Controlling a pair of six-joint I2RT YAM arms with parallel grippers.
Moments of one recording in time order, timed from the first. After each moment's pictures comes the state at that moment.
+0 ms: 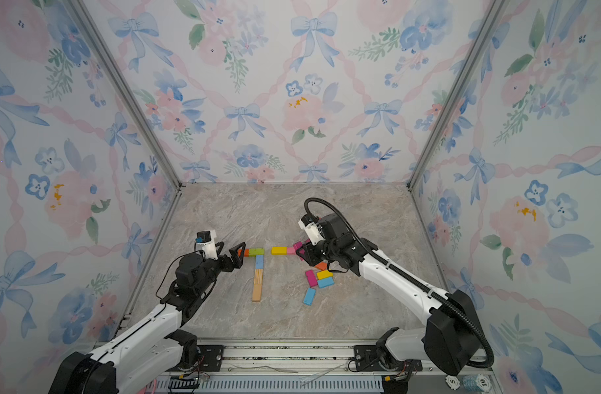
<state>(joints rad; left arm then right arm) -0.30 0.92 0.27 0.43 0.05 -0.36 0.66 1.35 0.97 -0.42 -0.25 0.20</state>
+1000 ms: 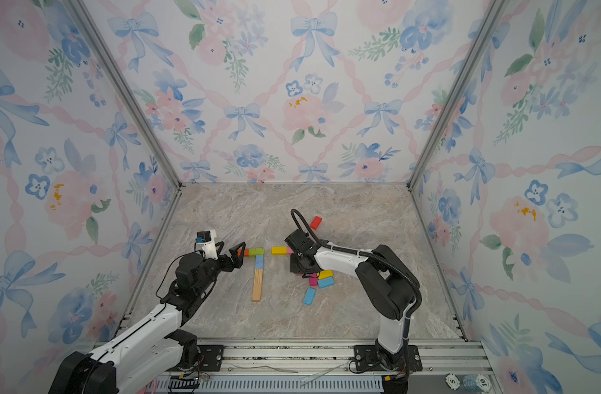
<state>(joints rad) -0.30 0.92 0.27 0.43 0.05 -0.36 0.77 1.85 1.14 -0.46 0.06 0.72</state>
